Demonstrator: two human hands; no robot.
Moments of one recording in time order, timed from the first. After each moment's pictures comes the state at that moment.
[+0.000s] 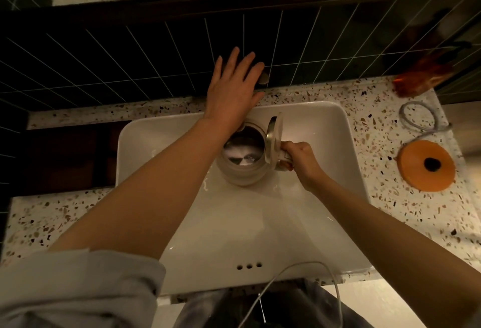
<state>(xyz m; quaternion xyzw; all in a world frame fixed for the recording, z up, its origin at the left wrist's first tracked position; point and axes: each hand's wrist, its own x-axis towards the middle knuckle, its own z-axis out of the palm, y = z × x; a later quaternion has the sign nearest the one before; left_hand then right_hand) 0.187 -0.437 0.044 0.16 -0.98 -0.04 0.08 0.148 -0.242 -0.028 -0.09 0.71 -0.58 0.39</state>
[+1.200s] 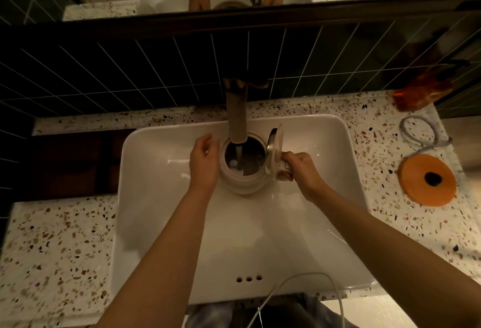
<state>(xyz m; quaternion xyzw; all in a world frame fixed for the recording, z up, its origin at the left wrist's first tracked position) 0.279 -0.403 -0.010 0.51 -0.61 -0.58 0.18 0.149 -0.241 -0.021 -0.11 0.70 -0.58 0.40</state>
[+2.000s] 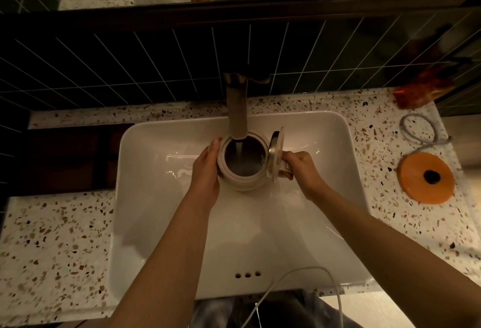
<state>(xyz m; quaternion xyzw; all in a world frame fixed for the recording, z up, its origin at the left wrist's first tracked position) 0.287 -0.393 -0.016 0.51 -0.39 -0.75 0.16 0.149 -0.240 -0.030 -0.14 0.72 -0.56 0.39</state>
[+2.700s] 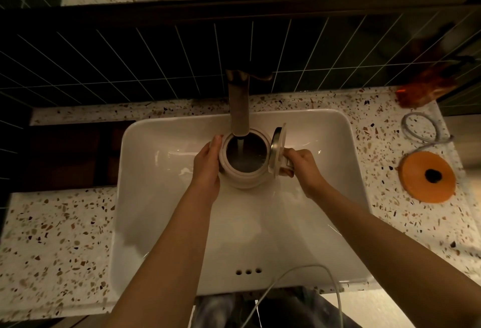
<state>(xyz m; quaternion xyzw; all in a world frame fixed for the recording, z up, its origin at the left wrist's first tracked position) 0.282 -0.397 -0.021 0.54 -0.40 -0.73 0.16 0.151 -0.241 -0.028 -0.13 0.72 -0.56 0.39</state>
